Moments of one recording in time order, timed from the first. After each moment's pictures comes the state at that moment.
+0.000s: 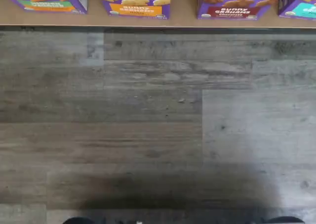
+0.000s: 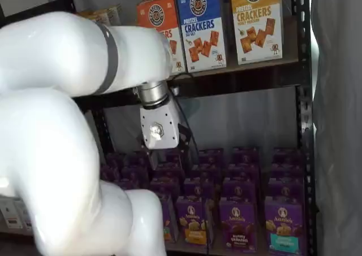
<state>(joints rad) 0.09 -0.80 -0.42 -0.01 1.20 0.11</state>
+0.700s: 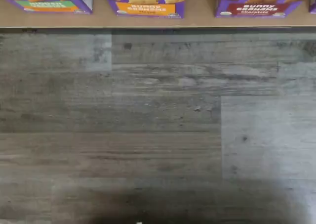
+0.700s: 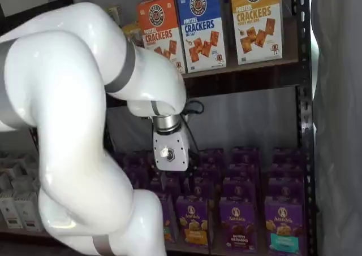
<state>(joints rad) 0.05 -0.56 -0.35 0.06 0.89 0.02</state>
